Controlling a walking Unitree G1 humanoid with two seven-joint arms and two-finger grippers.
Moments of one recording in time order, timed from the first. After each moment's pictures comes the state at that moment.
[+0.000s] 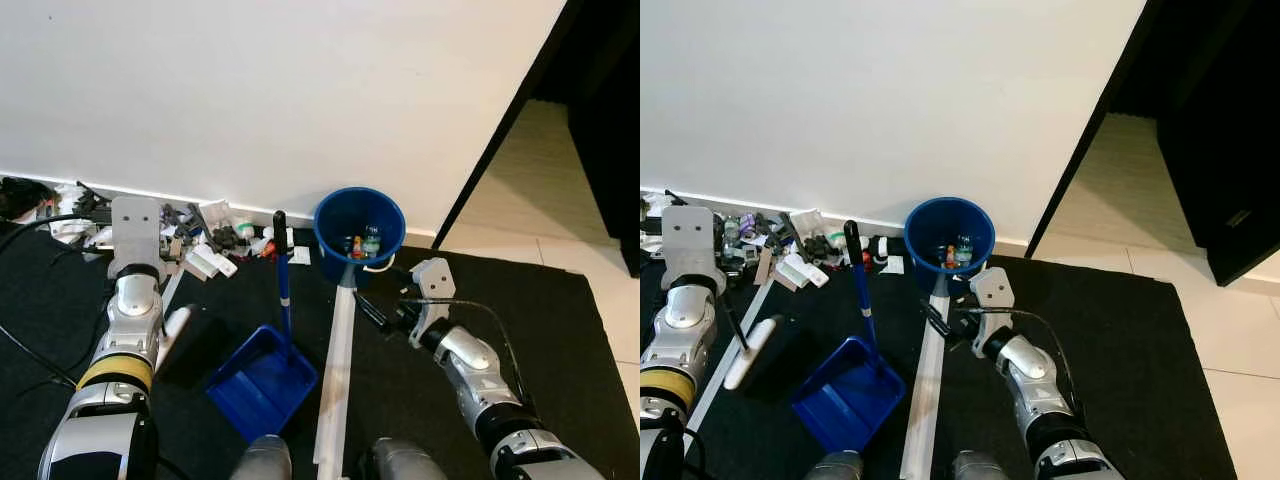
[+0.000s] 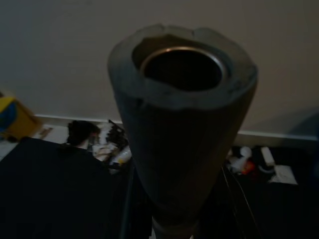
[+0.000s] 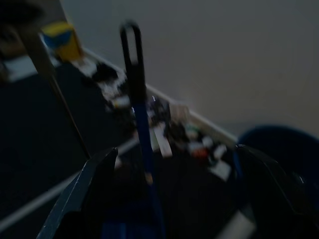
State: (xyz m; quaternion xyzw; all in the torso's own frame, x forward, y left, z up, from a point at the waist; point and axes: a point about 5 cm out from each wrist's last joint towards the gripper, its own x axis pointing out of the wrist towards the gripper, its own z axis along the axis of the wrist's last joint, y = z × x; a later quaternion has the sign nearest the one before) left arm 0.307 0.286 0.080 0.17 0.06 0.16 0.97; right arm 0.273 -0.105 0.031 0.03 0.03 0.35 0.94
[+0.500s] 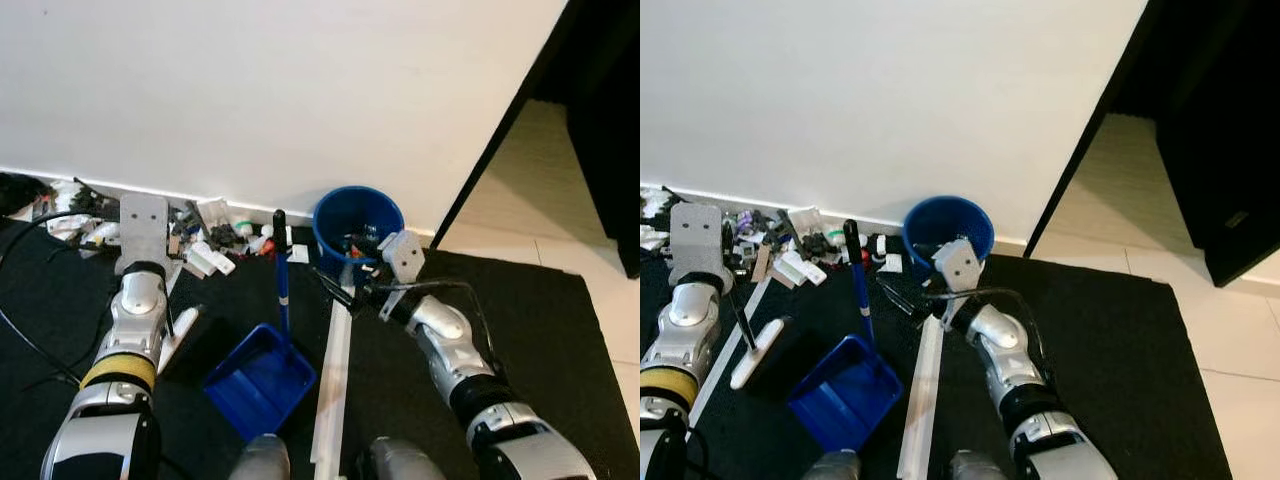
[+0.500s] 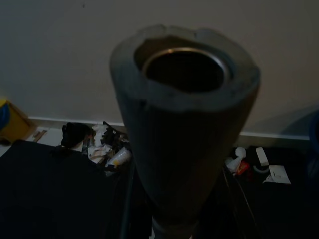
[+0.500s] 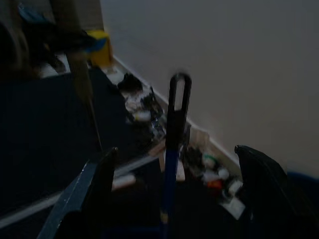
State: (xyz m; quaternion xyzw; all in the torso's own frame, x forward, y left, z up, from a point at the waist) left arm 0.309 0.284 0.082 0.17 0.06 0.15 0.97; right arm 0.292 -0.071 0.050 -0.02 0.01 0.39 0.92
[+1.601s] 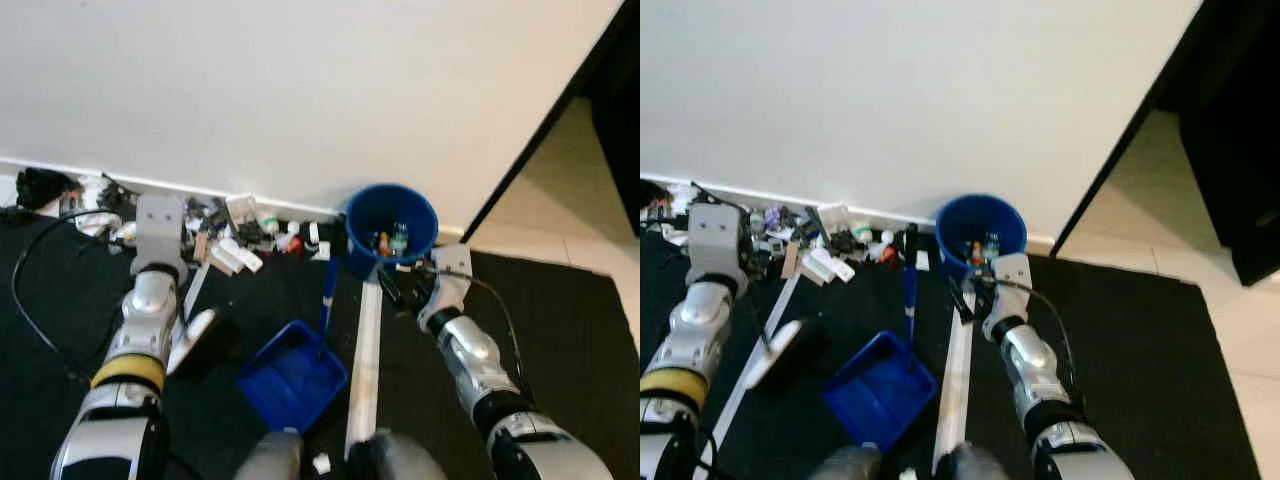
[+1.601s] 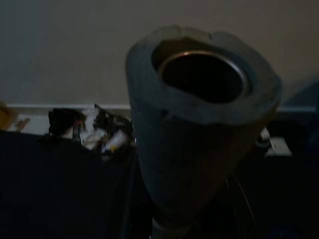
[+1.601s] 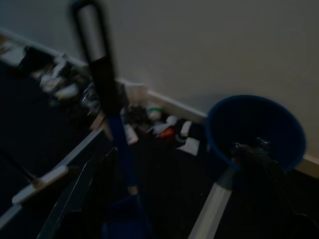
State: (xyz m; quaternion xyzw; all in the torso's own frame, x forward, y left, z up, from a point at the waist) left arm 0.305 0.266 0.070 0.16 0.10 0.09 0.98; right arm 0.283 -0.127 0.014 0.01 0.10 0.19 0.98
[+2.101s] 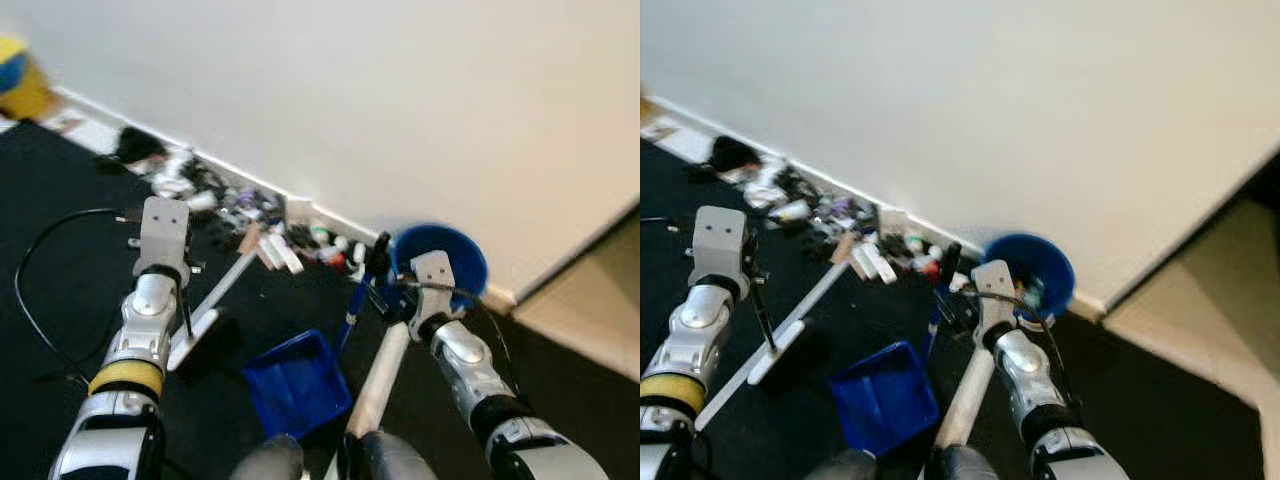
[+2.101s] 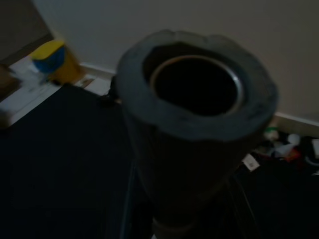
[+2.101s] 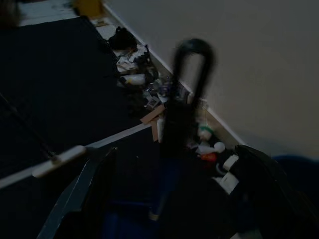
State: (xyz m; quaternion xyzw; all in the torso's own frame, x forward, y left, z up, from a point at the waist) left arm 0.306 0.262 0.073 0.17 0.10 0.08 0.98; right arm 0.283 -0.121 0.015 -0.02 0.10 0.23 0.97
